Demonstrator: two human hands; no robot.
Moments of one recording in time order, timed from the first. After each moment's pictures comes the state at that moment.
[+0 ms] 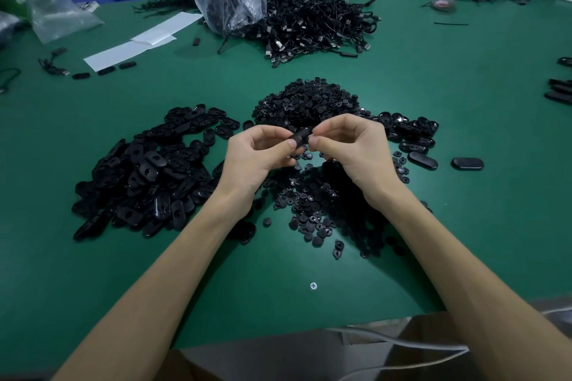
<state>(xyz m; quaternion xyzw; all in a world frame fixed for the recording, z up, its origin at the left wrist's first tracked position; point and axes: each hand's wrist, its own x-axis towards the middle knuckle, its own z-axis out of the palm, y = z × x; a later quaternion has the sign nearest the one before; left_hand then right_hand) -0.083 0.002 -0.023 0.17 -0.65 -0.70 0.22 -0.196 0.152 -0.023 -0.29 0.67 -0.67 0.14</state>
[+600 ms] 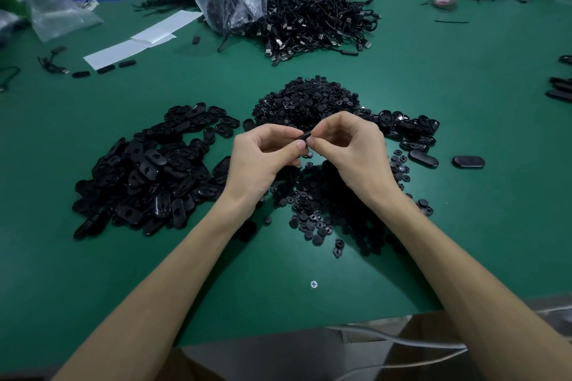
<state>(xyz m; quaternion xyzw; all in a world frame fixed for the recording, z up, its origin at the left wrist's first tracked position) -0.084 0.011 -0.027 0.14 -0.69 -0.66 0.25 -0.187 0.152 -0.018 -0.34 0.73 -0.59 0.05</state>
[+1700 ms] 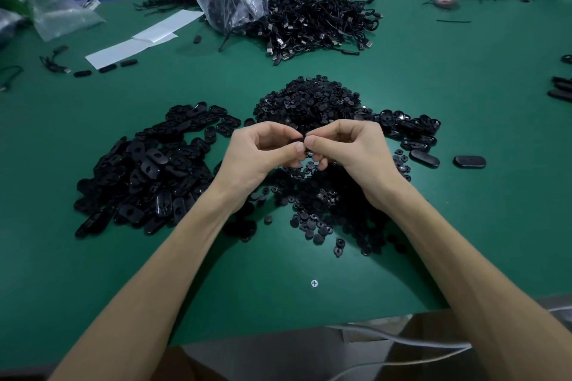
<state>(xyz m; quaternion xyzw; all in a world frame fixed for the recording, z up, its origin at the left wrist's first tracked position) -0.079 -0.005 -0.020 0.11 -0.71 -0.66 0.19 -0.190 0.155 -0.016 -0.30 0.63 -0.68 0.21</state>
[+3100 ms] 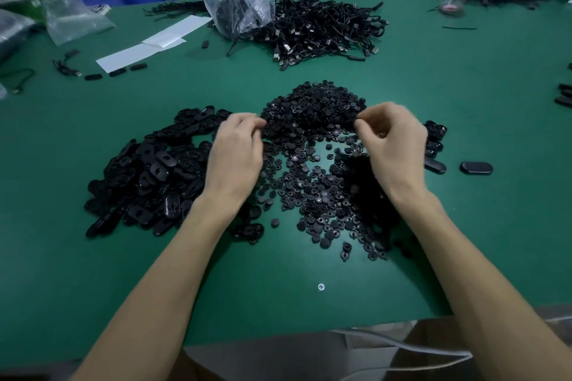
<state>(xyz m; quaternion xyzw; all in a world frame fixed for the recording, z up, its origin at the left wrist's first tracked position) -0.078 -0.028 -0.023 0.25 -0.90 -0.20 0.29 -0.209 0.164 -0.014 -0.25 0.82 -0.49 -0.12</state>
